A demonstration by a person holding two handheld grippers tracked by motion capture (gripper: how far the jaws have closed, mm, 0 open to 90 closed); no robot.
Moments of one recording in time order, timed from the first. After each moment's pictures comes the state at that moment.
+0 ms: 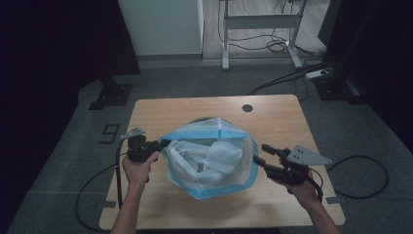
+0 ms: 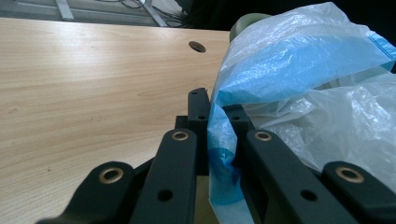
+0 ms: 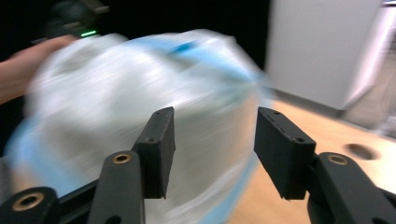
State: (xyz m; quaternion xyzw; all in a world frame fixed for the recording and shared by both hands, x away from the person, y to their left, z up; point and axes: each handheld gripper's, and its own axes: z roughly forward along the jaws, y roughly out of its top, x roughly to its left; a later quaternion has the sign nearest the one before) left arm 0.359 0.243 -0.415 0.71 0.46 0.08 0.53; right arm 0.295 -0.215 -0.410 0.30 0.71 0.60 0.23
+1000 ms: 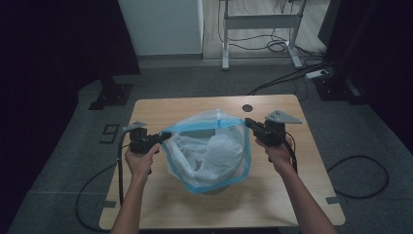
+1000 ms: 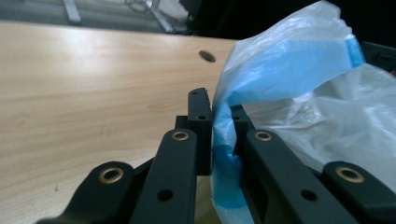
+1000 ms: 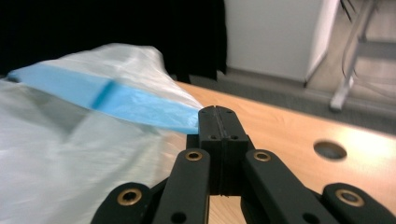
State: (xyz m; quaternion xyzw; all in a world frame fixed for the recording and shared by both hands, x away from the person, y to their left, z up) left arm 0.392 0.244 -0.424 0.70 0.49 0.07 0.52; right arm 0.398 -0.178 -0.410 0.40 0.69 0.55 0.22
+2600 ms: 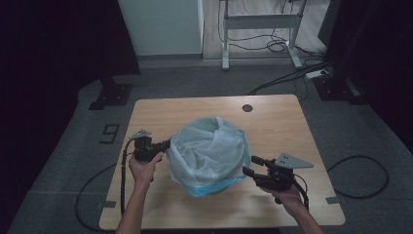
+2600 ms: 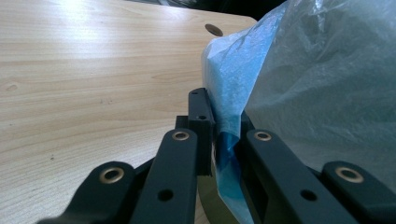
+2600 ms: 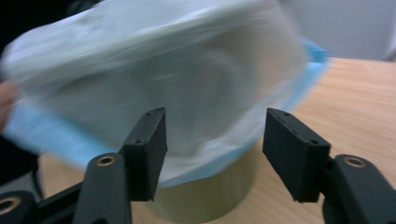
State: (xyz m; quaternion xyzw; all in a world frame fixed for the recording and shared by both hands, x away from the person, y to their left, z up) left arm 0.380 0.240 -0.452 0.71 0.48 0.07 0.51; right arm 0.292 -0.193 -0.468 0.32 0.72 0.61 0.13
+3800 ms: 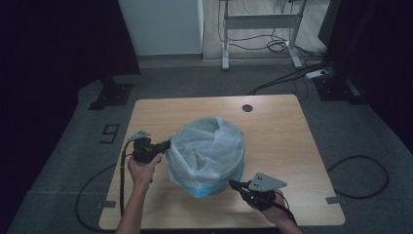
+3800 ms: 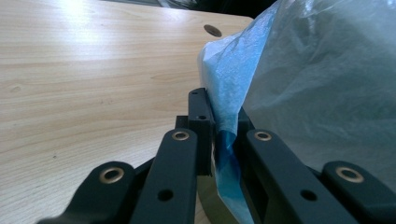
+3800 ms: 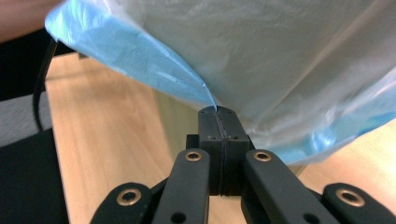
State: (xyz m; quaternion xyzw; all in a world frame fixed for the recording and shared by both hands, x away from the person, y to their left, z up) left arm 0.374 0.242 -0.448 0.72 0.48 0.08 0.50; right arm 0.259 -0.142 -0.492 0.24 0.79 0.53 0.16
